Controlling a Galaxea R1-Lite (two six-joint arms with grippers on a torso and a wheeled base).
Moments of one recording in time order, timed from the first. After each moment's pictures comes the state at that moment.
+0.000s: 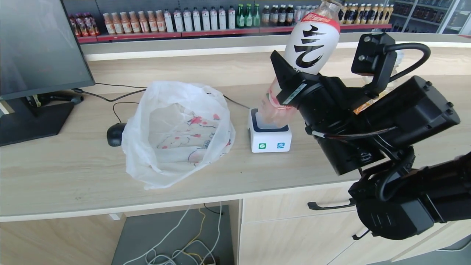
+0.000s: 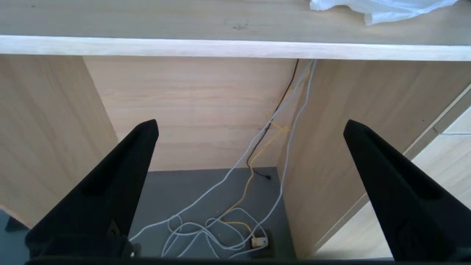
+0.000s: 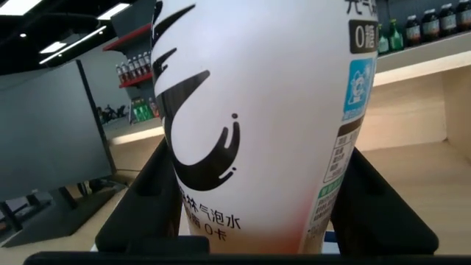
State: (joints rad) left arm 0.00 0.00 0.00 0.00 0.00 0.00; right arm 0.72 1.87 -1.00 -1.52 -0.28 0.08
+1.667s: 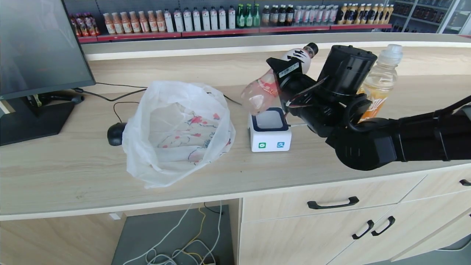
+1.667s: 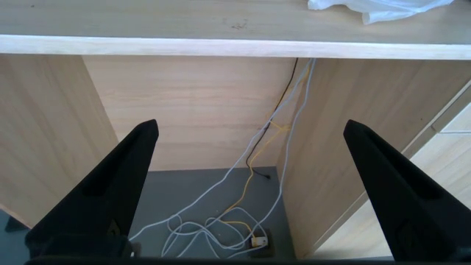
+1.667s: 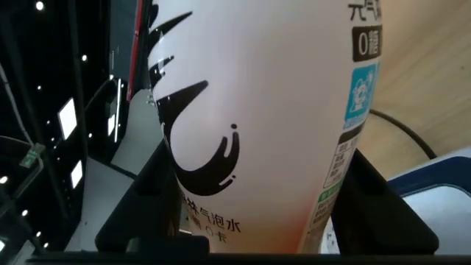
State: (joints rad) left arm 0.00 0.00 0.00 0.00 0.00 0.00; right arm 0.60 2.00 -1.44 -0.83 -0.26 1.02
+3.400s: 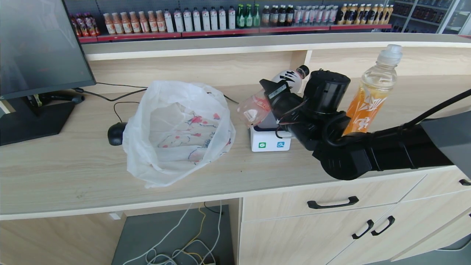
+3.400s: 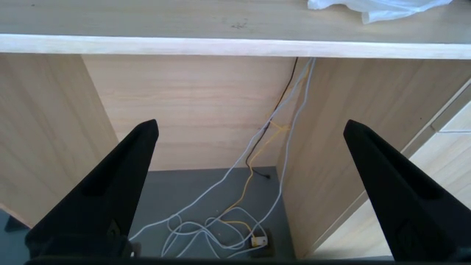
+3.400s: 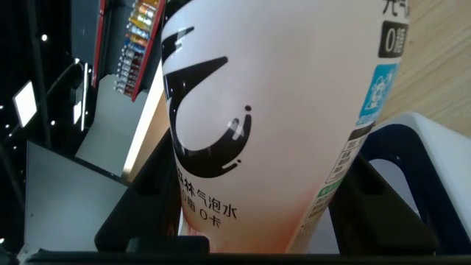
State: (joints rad) left arm 0.00 0.00 0.00 0.00 0.00 0.00; right arm 0.59 2.08 -1.41 -0.85 -0.27 0.96
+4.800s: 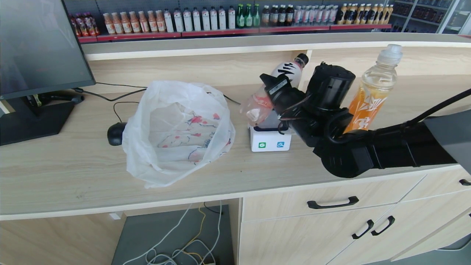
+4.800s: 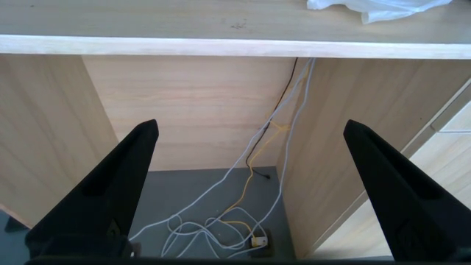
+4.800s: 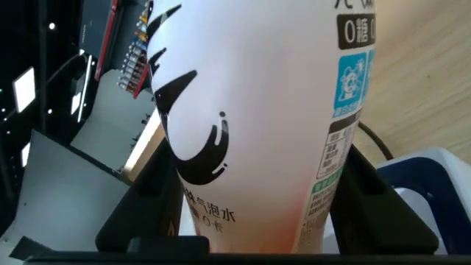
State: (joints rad) left arm 0.00 0.00 0.00 0.00 0.00 0.00; right arm 0.60 2.07 -1.43 -0.89 -0.26 0.87
